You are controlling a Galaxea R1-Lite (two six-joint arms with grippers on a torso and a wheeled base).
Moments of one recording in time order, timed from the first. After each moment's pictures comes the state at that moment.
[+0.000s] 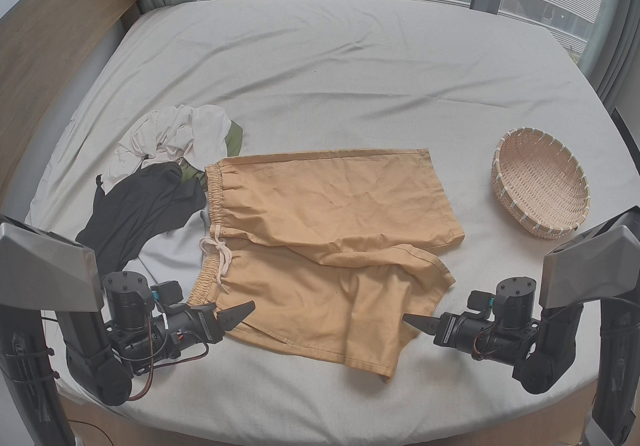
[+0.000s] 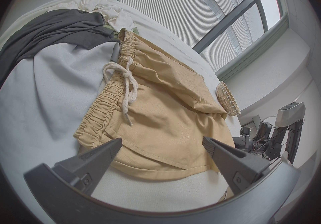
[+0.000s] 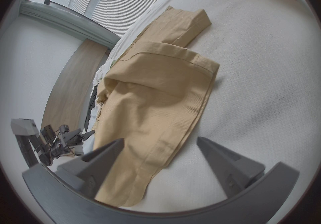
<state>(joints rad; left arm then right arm) -0.28 2.18 -0.24 -1.55 -0.30 -0.41 0.39 2.35 -0.34 -1.55 0.24 0.64</state>
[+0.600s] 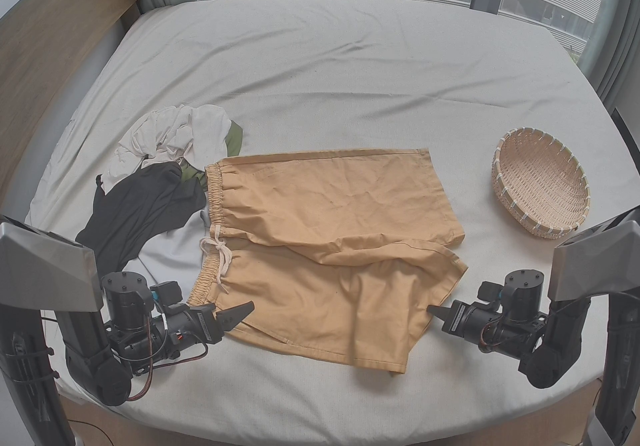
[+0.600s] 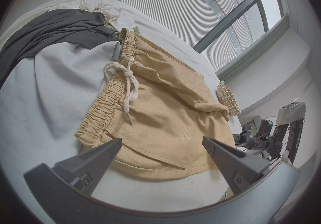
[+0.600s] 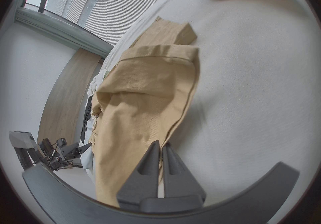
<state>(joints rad) -0.27 2.18 -0.24 -1.55 -0.30 -0.41 0.34 2.27 -0.31 -1.54 0.21 0.65</state>
